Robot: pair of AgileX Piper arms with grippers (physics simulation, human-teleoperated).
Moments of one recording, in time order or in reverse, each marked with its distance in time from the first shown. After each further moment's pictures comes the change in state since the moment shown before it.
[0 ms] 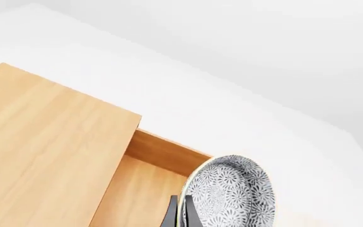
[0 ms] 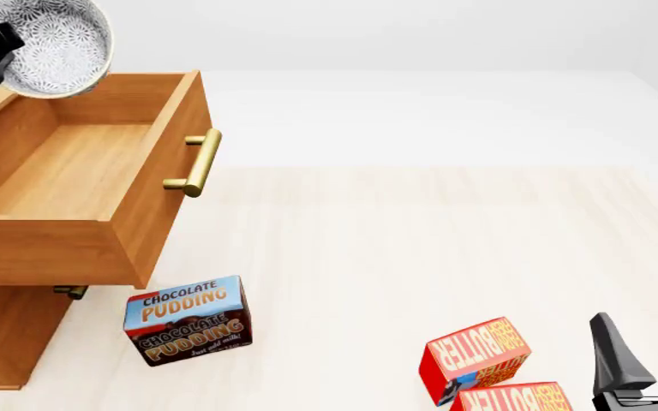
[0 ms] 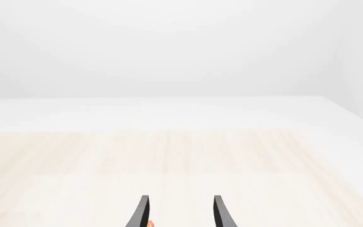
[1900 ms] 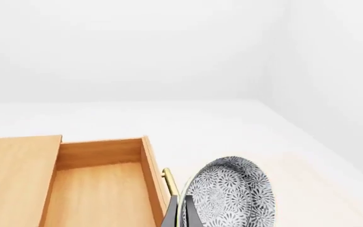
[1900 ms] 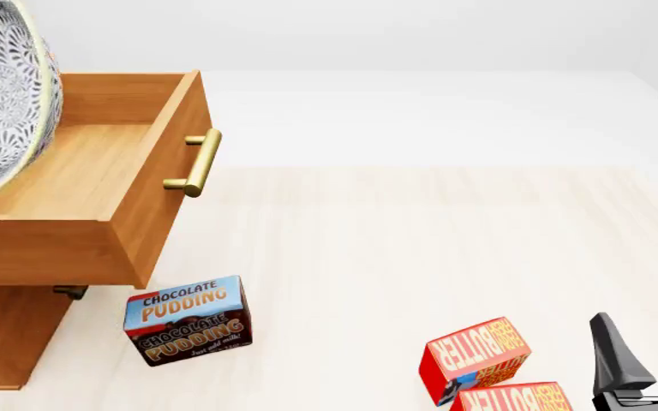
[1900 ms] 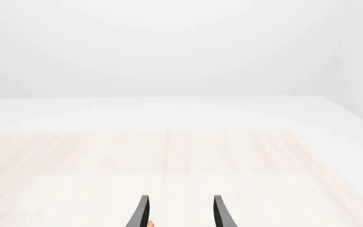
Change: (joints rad) left arm -0.414 -0.592 0.053 0.307 0.230; right arm 0.000 0.000 0.000 0.000 0.000
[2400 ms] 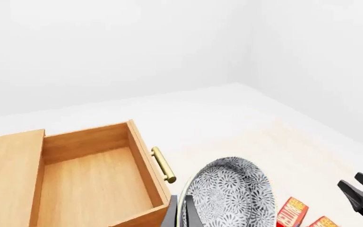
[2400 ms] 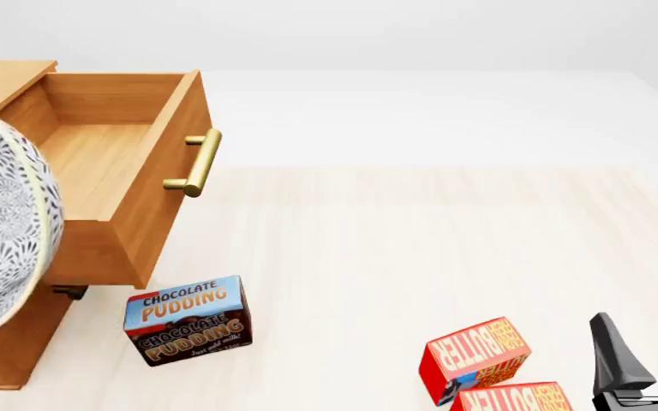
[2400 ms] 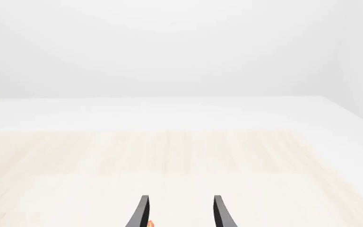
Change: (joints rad) left arm -0.117 -0.181 0.150 0.050 0.097; right arm 0.000 0.000 0.000 0.000 0.000
